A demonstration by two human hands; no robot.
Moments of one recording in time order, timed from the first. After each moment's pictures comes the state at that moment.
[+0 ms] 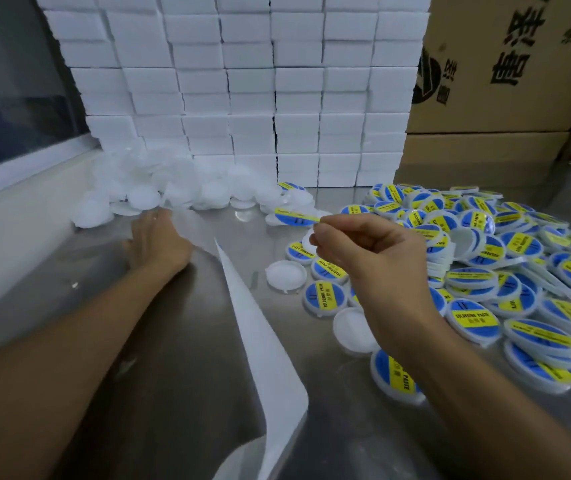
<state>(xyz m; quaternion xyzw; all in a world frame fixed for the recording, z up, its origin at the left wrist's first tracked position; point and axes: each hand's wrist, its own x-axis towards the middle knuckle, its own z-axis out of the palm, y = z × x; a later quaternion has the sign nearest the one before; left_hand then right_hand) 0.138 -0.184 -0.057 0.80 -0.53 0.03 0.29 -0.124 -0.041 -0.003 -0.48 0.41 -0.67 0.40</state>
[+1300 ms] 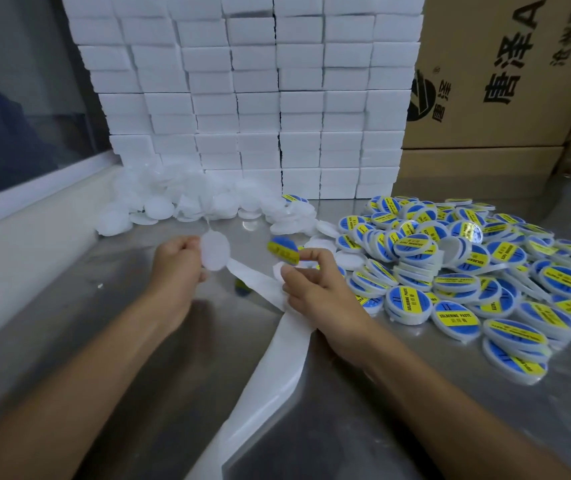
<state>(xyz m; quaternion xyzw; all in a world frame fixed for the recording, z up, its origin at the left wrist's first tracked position) 0.093 -0.092 -0.032 0.63 -0.40 -0.30 0.59 -0.100 -0.046 -0.039 -0.55 0.45 -0.47 0.51</state>
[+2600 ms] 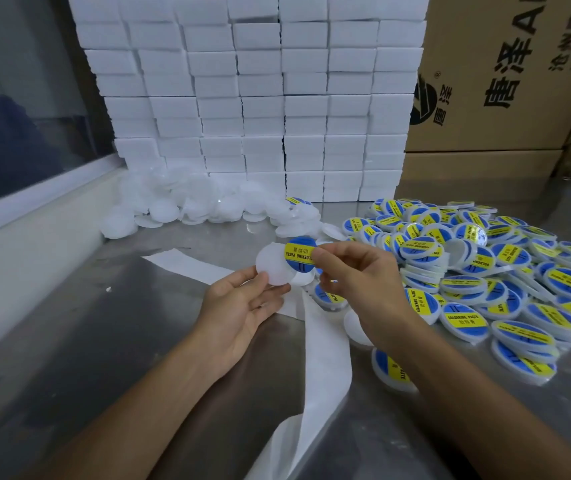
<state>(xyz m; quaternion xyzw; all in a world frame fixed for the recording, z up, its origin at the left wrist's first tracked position) 0.046 -0.050 -0.050 0.39 -0.32 -0.62 0.60 -0.123 -0.047 -0.018 -0.52 0.43 -0.58 0.45</state>
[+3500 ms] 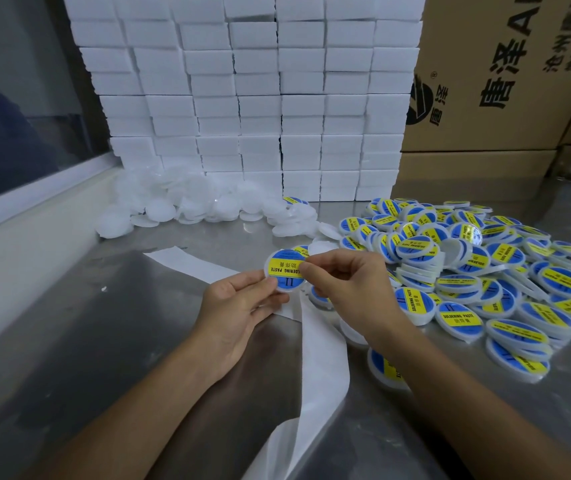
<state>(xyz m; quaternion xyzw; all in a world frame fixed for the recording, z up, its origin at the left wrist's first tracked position) 0.044 -0.041 -0.050 0.41 -0.39 -0.58 0.58 -0.123 -0.044 -0.023 -0.60 0.45 -0.54 0.38</state>
